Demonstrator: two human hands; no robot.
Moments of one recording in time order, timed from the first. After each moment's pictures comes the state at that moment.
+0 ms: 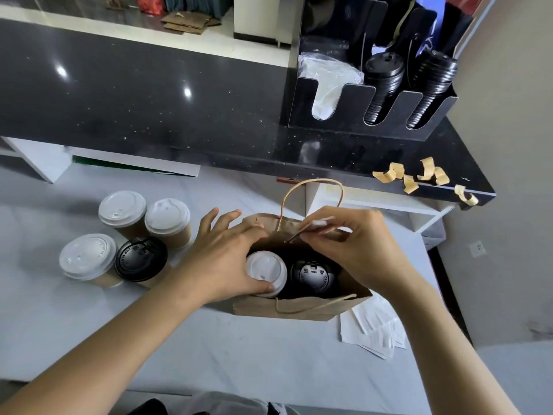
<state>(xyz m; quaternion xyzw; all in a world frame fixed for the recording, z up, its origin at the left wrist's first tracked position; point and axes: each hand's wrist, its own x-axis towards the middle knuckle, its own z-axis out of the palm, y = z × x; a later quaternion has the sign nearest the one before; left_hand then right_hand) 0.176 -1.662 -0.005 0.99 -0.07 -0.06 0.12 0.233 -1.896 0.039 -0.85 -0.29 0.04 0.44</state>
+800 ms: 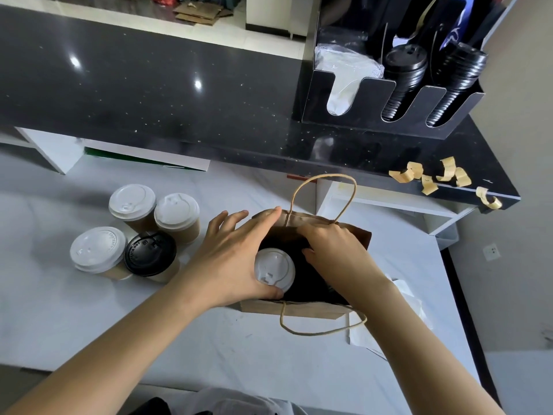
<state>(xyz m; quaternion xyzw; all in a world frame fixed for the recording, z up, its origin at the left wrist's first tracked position) 0.168 -1.663 -0.003 0.97 -0.06 -0.04 0.21 0.250 -1.859 -0.016 -0.94 -0.32 0.04 0.10</state>
